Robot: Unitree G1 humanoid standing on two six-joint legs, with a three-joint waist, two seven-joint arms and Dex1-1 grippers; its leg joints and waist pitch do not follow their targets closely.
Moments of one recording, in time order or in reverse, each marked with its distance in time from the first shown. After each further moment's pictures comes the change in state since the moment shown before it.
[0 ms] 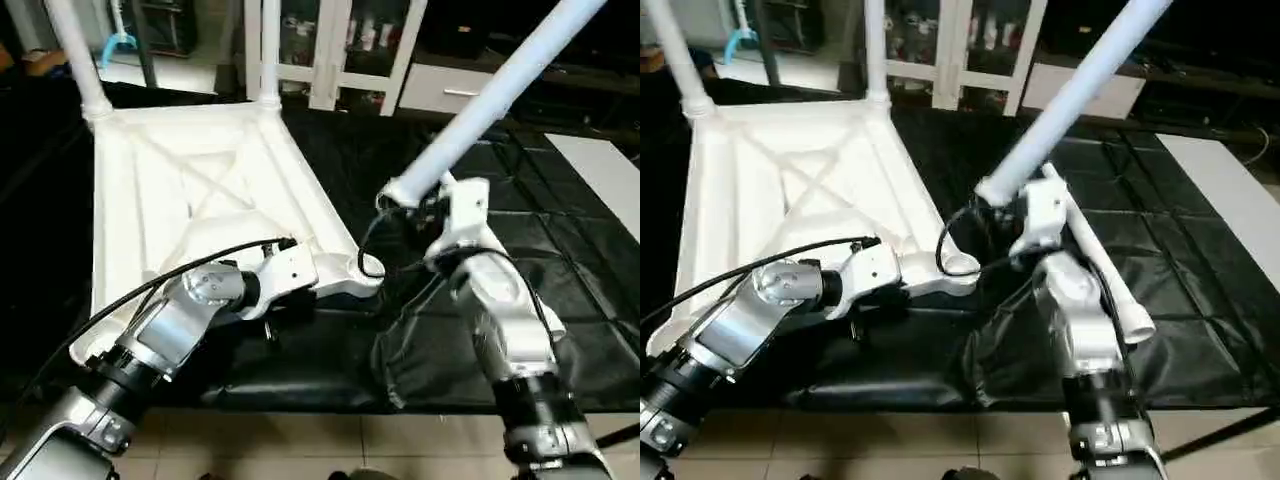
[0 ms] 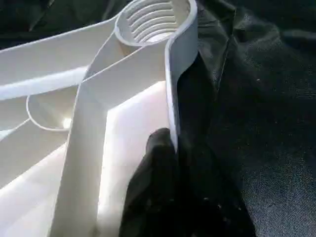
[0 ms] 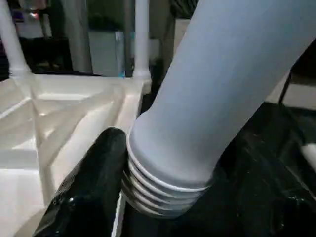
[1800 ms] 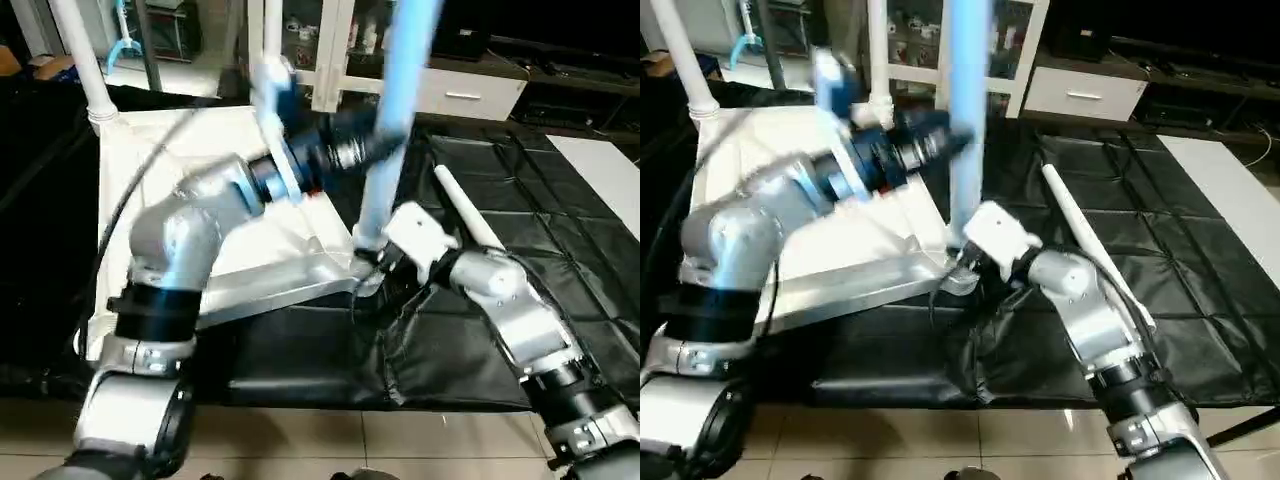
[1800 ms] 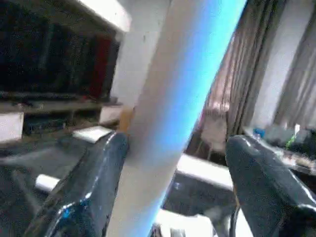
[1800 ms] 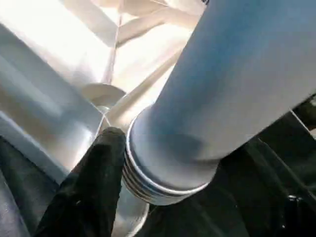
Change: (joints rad) left arm -0.243 -0.266 0.400 -0.104 -0.608 0.353 0.057; right arm -0.031 -0.232 0.296 -0.097 -0.309 0.113 0.253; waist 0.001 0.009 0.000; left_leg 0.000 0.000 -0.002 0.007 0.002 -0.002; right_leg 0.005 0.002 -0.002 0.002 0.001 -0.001
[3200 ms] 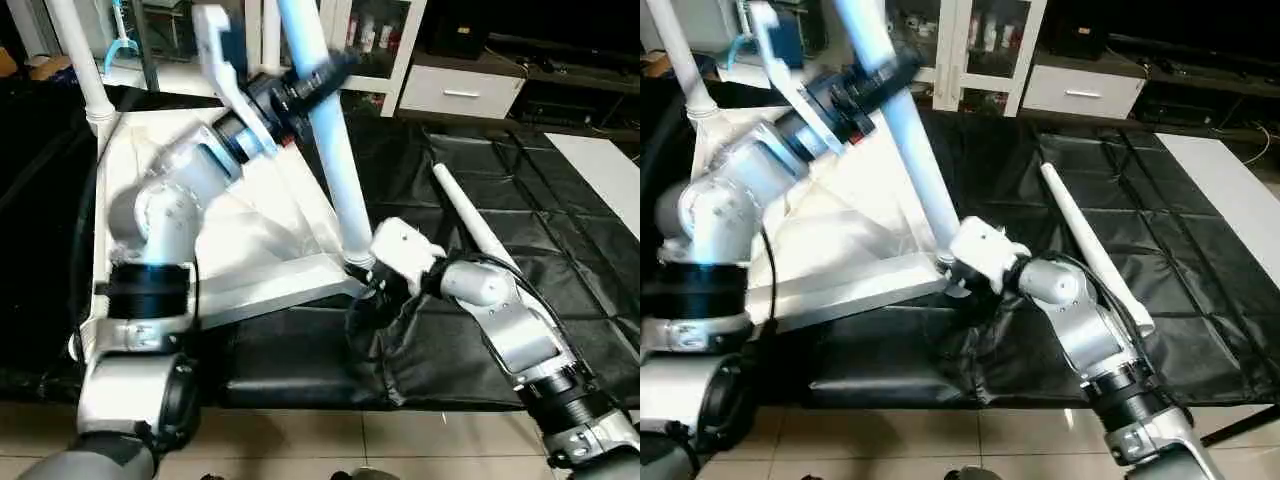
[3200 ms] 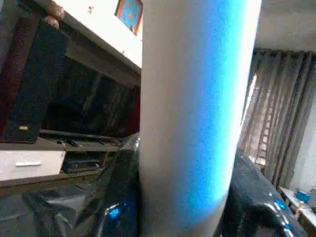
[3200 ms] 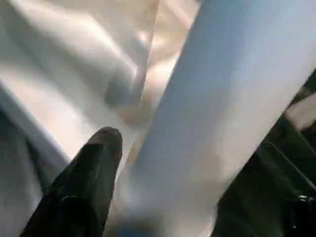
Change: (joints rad) left arm -0.109 -0.016 0.198 0.052 -0.087 -0.029 0.150; right arm 0.023 0.019 0.028 -0.047 -0.006 -0.096 0.039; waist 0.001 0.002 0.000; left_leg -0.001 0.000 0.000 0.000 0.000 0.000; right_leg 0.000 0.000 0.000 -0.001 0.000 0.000
